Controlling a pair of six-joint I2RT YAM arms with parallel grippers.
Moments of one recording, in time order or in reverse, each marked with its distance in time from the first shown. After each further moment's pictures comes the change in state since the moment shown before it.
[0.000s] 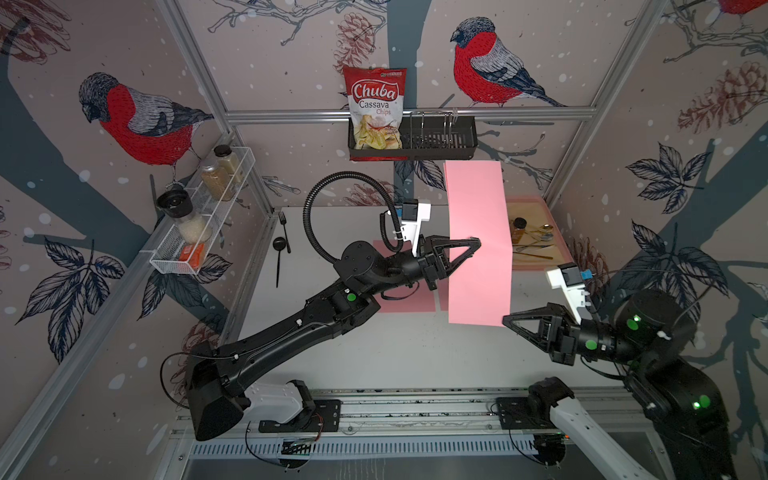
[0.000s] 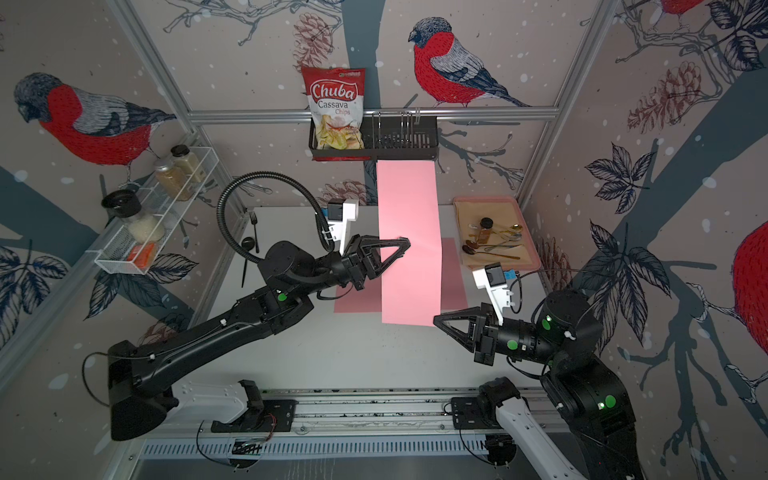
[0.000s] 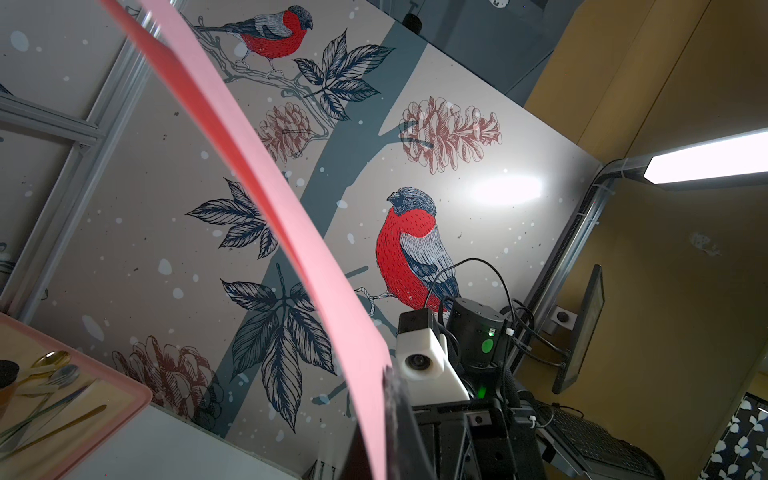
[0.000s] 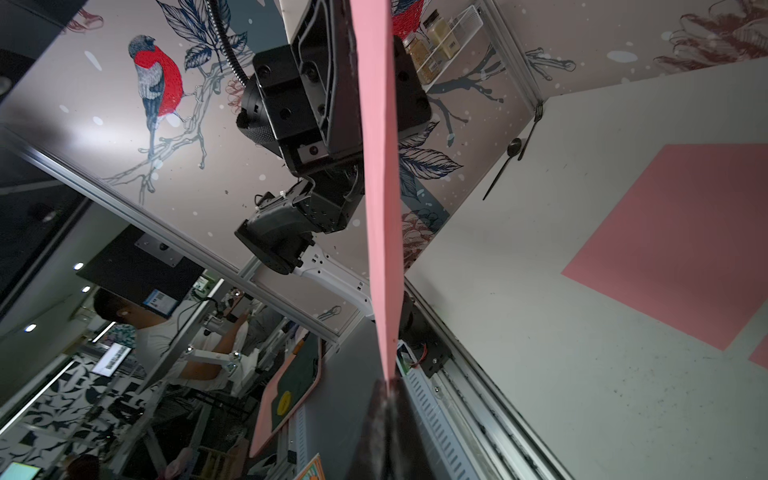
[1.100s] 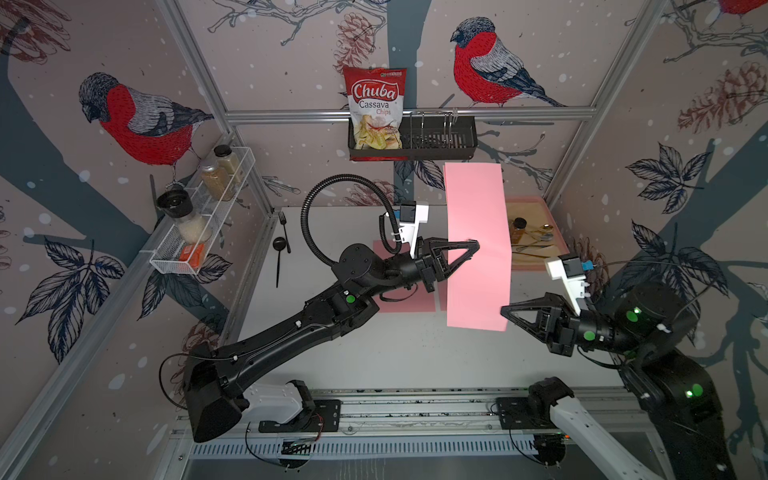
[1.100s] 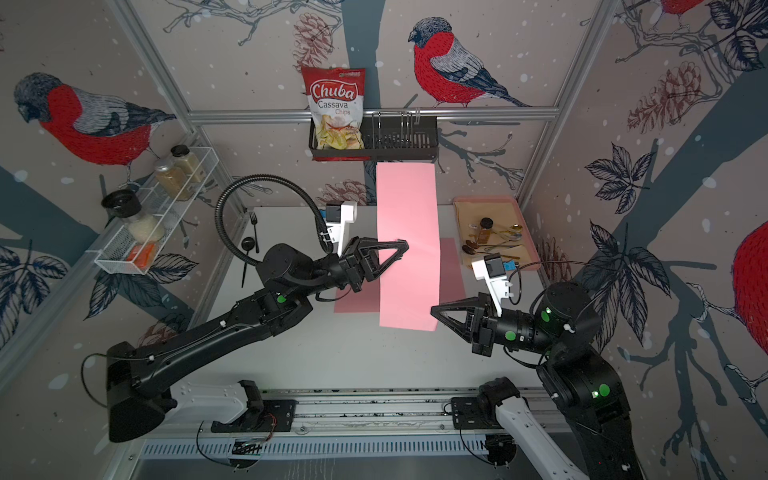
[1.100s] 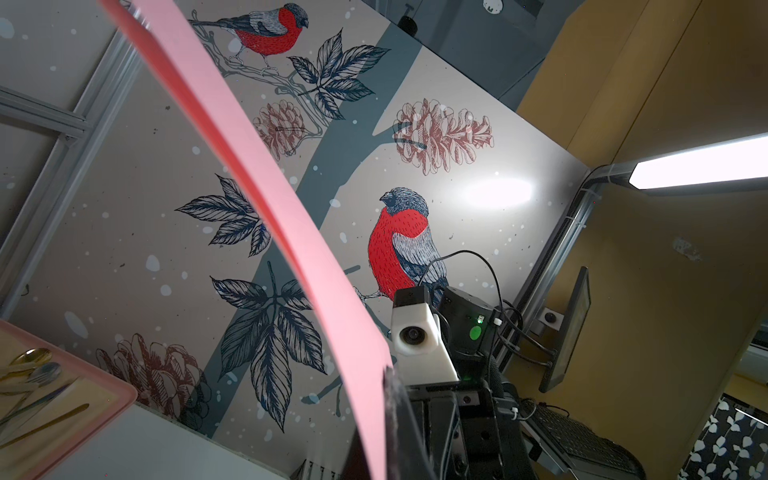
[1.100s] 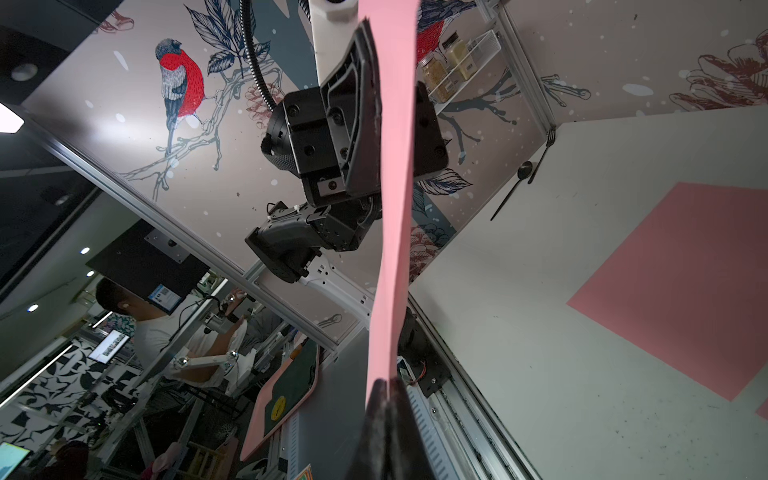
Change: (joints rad) left arm 0.001 -0.010 -0.023 0.026 0.011 -0.033; right arm -0.002 0.040 0.007 0.101 -0.029 -0.001
